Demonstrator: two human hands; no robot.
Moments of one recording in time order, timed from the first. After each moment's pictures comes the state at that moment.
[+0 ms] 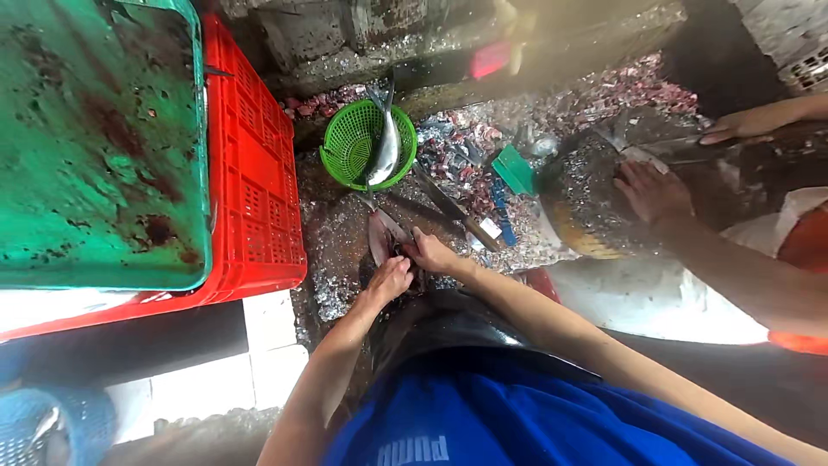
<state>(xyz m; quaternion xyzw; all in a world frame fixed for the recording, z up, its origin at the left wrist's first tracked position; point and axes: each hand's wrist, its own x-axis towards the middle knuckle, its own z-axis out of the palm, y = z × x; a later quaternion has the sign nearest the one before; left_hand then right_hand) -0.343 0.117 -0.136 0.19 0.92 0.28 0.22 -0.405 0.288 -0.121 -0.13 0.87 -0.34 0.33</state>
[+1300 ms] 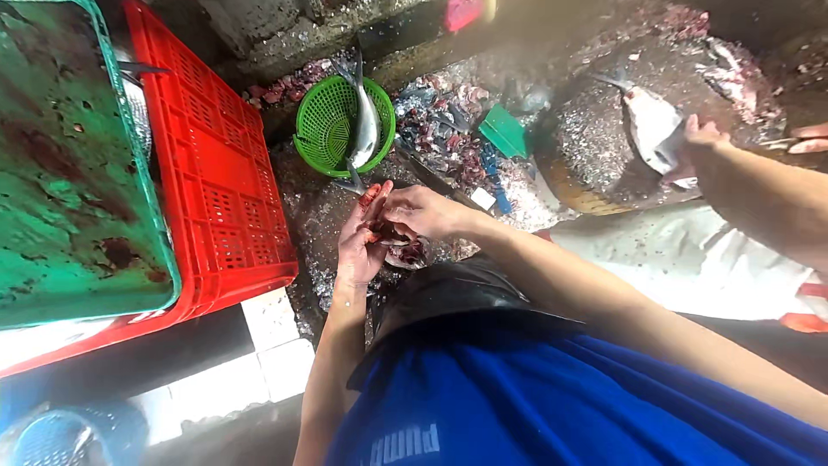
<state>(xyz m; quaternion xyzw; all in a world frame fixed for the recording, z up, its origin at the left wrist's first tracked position) -0.360 0.117 -0.029 0.05 0.46 0.87 0.14 -0.430 0.302 0.011 -0.18 0.75 -0.54 0.33</state>
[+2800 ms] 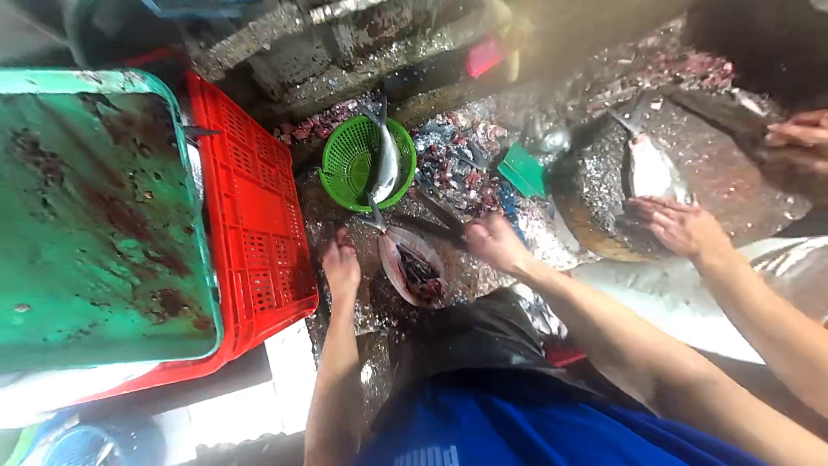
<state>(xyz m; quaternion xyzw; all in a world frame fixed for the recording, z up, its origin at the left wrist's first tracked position) -0.419 0.058 -0.045 -0.26 0.85 0.46 0.01 -0.444 0.372 0.002 0.01 0.85 -0.49 0.20</state>
